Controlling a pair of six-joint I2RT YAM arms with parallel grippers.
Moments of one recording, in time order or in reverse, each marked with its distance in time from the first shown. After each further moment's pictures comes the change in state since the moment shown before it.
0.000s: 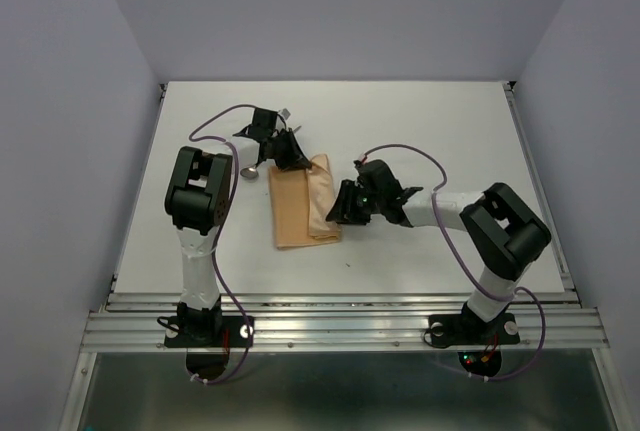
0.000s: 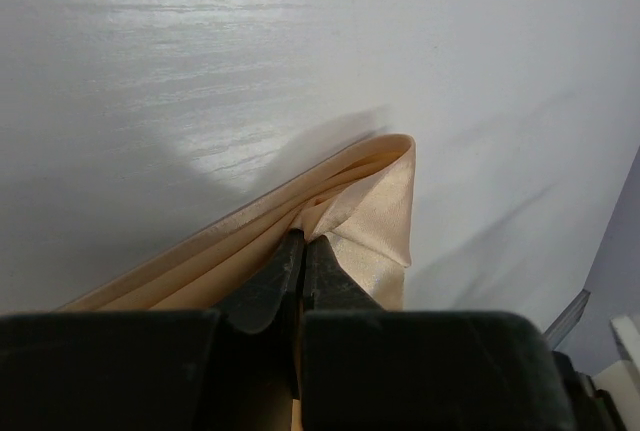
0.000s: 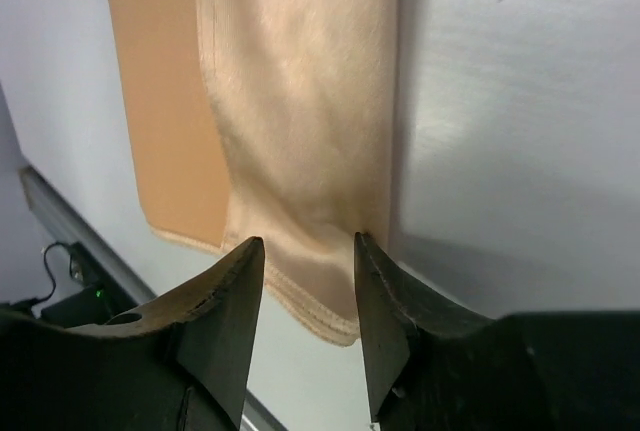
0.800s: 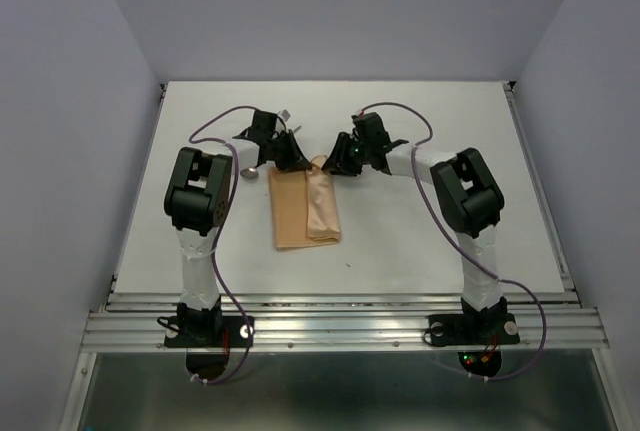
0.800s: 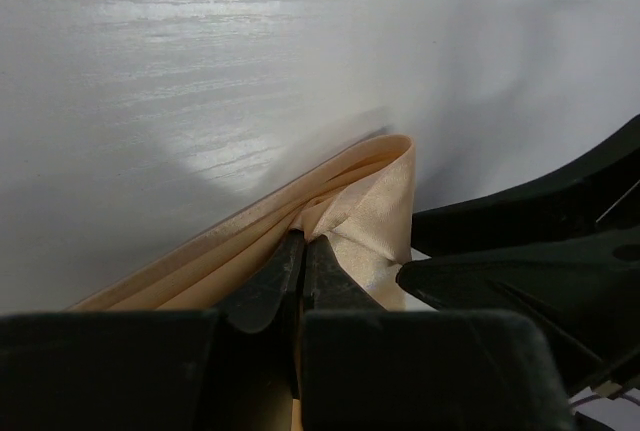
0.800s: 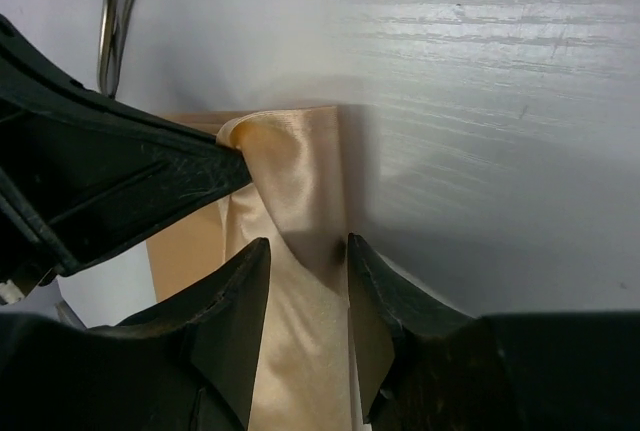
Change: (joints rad) left arm 0.000 -0.004 -0.026 0.039 0.003 0.002; right arm -0.185 0.379 0.589 -0.184 -0.023 -0.074
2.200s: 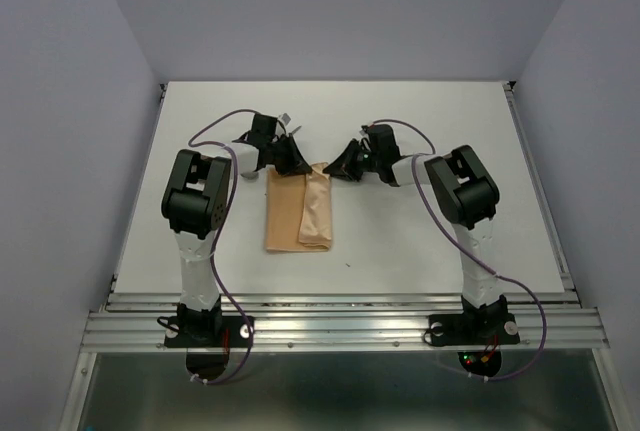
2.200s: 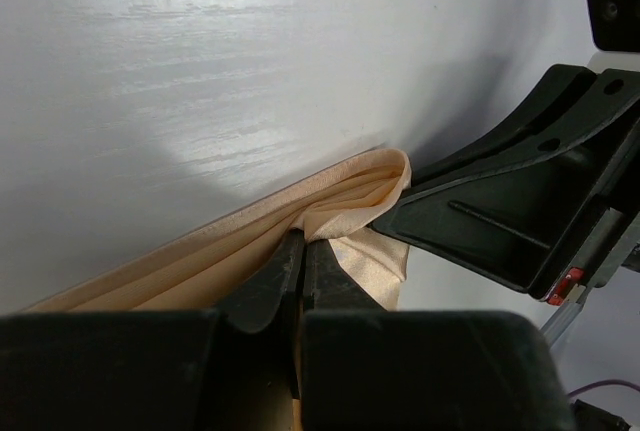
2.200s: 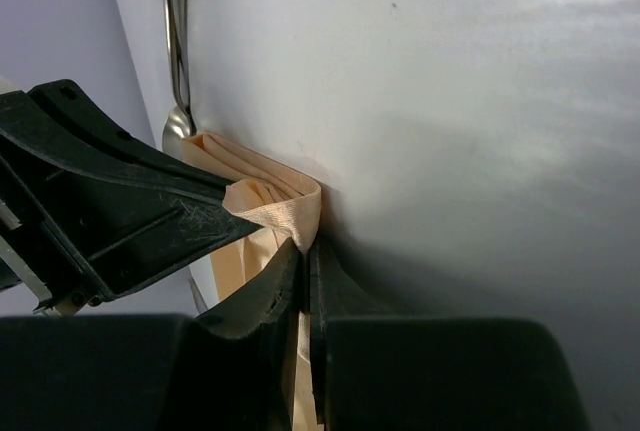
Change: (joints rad) left arm -0.003 -0.041 -0.066 0.027 0.003 -0.005; right arm -0.067 0.129 -0.101 0.370 -0.244 0.267
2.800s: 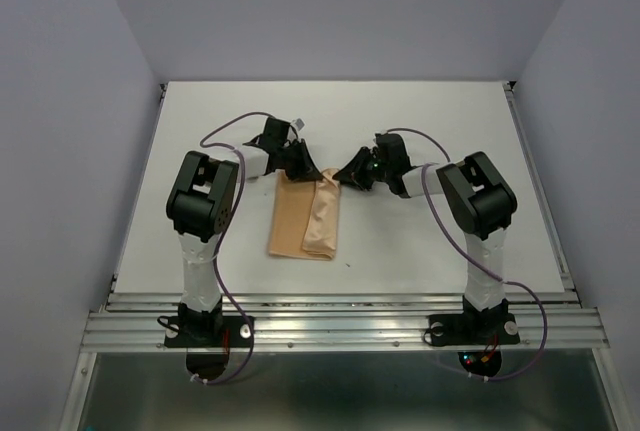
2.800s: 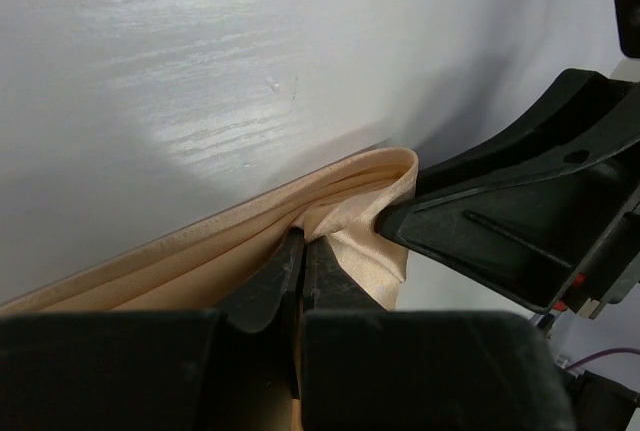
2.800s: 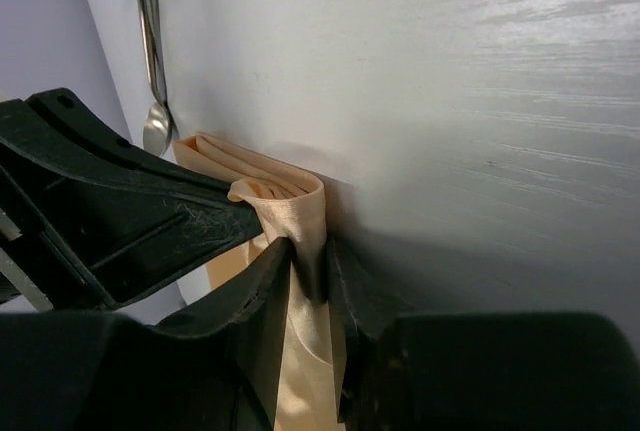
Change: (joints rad) left arm -0.073 -0.003 -0.006 -0.011 0.012 0.004; right arm 0.000 -0.175 -0.241 0.046 0.167 0.041
